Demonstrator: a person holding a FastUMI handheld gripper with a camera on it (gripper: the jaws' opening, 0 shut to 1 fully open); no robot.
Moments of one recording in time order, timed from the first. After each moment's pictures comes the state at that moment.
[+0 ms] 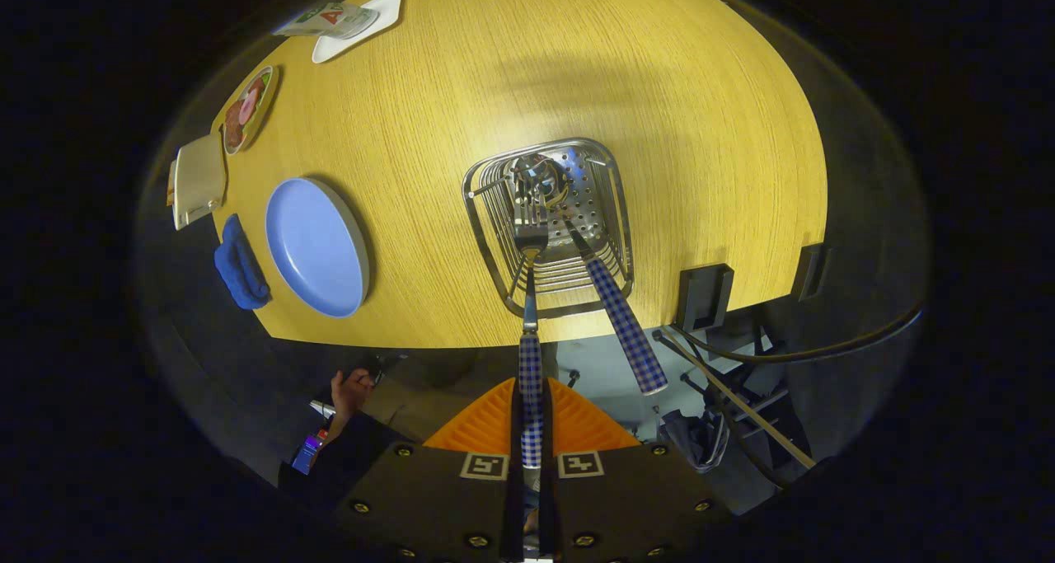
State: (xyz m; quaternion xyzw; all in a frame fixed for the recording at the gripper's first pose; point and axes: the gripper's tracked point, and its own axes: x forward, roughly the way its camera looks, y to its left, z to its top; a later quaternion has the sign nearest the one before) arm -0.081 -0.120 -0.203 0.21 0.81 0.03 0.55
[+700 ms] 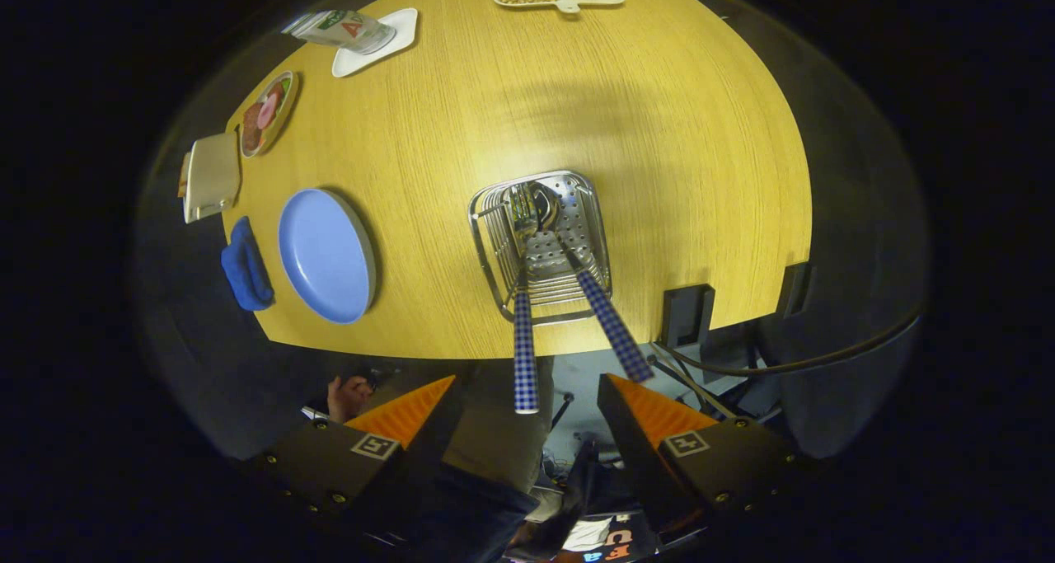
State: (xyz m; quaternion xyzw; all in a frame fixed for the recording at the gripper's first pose) arm -0.084 -0.132 -0.187 0.19 0.77 0.04 0.61
